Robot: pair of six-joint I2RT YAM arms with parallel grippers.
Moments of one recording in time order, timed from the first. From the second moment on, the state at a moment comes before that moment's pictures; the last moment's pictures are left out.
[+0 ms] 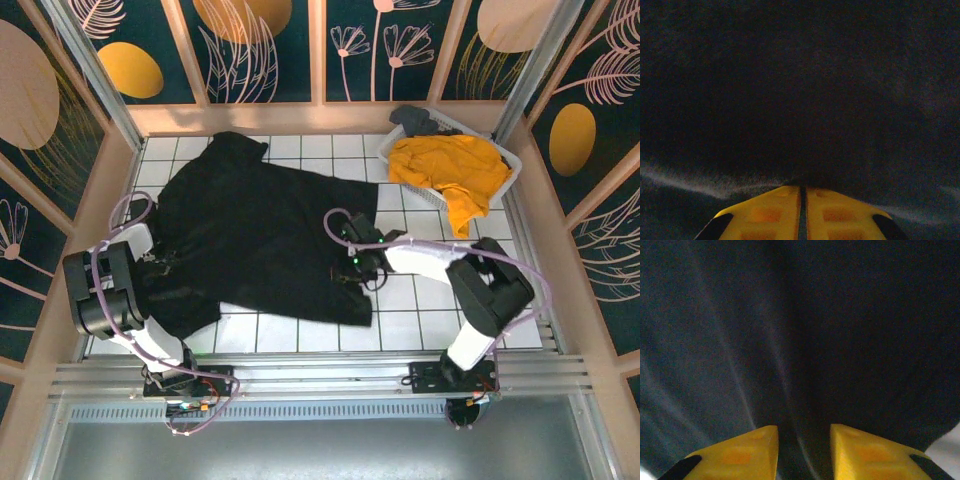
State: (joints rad) left arm 0.29 1.66 0.90 -0.55 -0.02 -0.95; right arm 0.72 1.64 0.88 -0.40 -0.24 0.65
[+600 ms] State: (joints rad) left arm 0.31 1.70 0.94 -0.56 -0.05 -0.88; right arm 0.28 1.91 1.32 -0.35 -0.02 0.62
